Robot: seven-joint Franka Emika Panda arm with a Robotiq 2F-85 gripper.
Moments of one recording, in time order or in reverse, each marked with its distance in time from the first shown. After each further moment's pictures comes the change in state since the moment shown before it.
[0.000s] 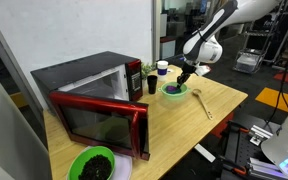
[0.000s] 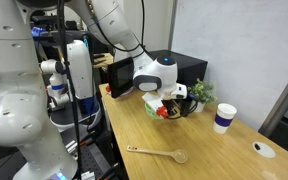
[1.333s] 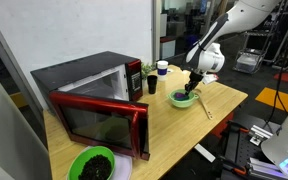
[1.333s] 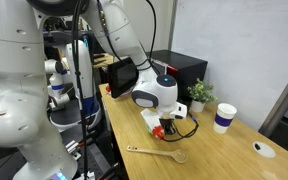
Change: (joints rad) arm -0.061 0.104 -0.011 -0.042 0.156 0.079 -0.128
